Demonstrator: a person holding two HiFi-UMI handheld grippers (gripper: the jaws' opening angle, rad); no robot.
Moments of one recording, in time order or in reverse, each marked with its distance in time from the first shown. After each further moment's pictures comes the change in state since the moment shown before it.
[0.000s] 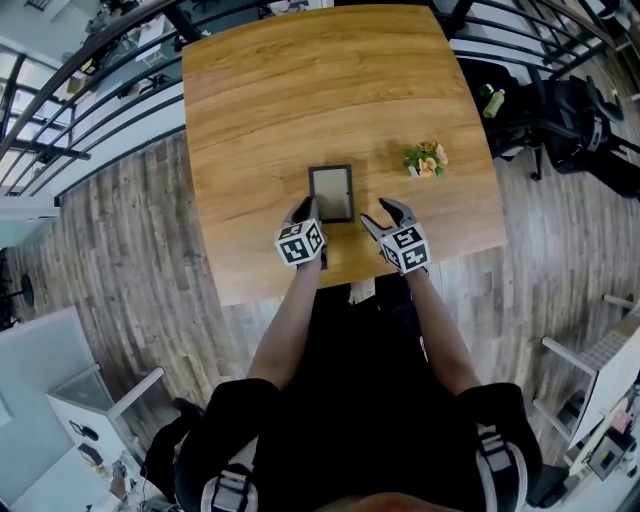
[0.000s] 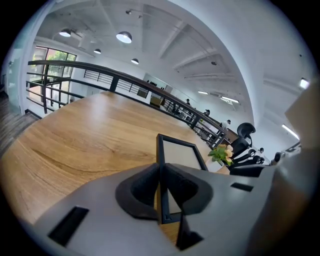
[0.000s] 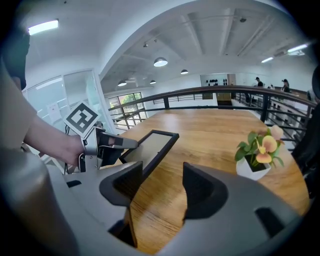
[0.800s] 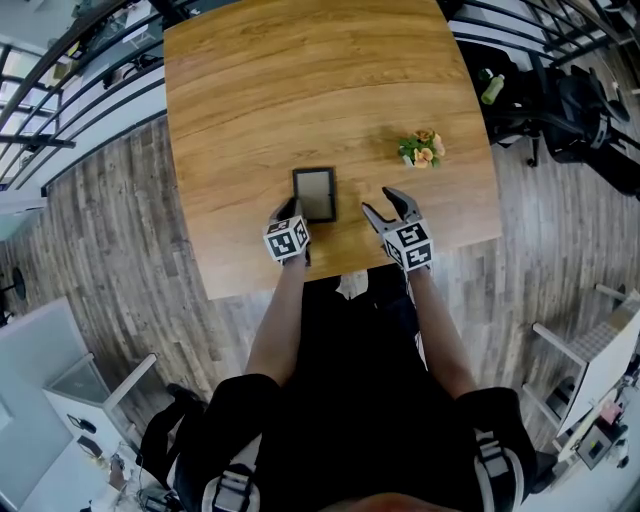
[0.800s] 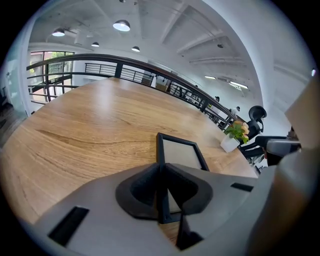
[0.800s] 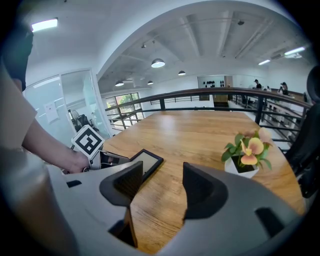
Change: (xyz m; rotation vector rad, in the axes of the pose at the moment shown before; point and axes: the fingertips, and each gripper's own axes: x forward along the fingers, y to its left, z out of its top) left arm 0.016 0.046 -0.060 0.030 0.152 0.098; right arm -0.016 -0.024 0.002 0.005 -0.006 -0.036
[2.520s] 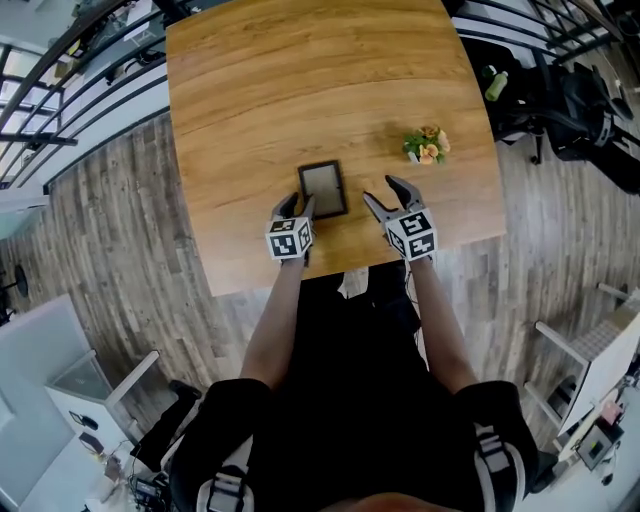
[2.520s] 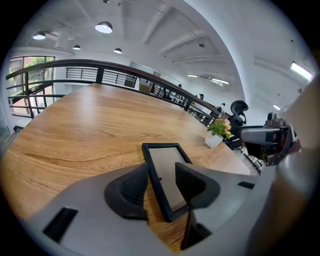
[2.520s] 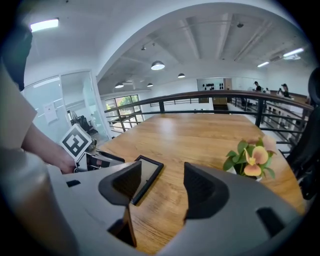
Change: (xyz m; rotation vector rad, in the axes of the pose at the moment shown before) left arm -0.014 -0.029 0.015 0.138 -0.008 -0.147; right arm 0.011 -0.005 0.017 -0.001 -0.028 -0.008
